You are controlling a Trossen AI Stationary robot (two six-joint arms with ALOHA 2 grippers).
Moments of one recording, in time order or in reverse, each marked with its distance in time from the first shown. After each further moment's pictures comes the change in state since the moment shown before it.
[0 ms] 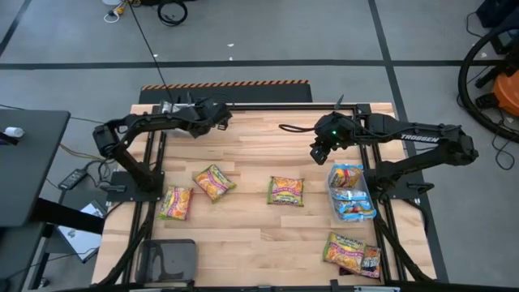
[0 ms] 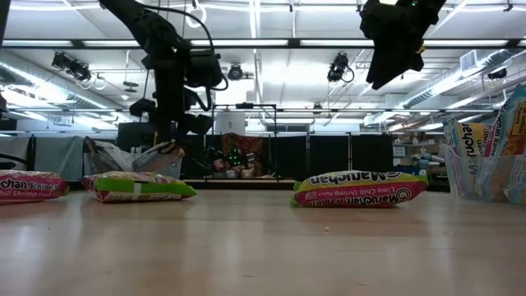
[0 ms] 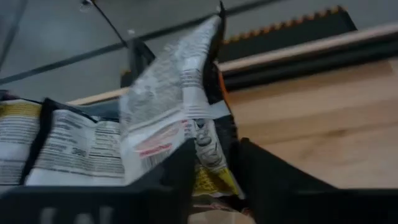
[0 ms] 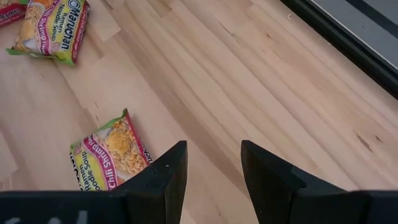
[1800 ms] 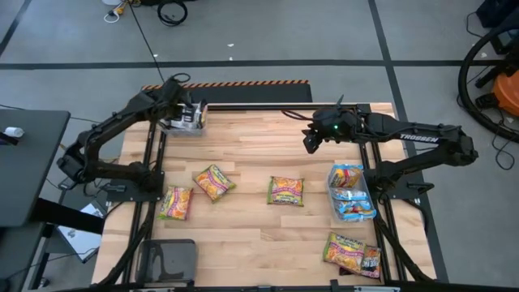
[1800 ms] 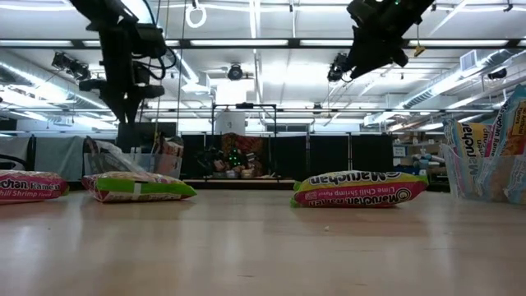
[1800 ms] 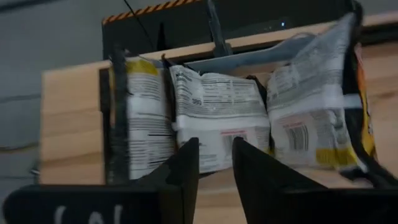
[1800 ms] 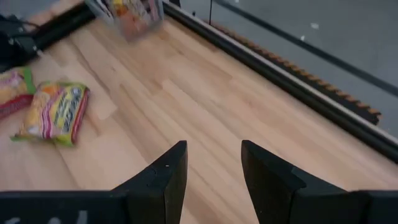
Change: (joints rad) left arm 0.358 -0.398 -0.047 -0.271 0.349 0.285; right arm -0.022 0.000 -0.013 0.237 0.141 0.007
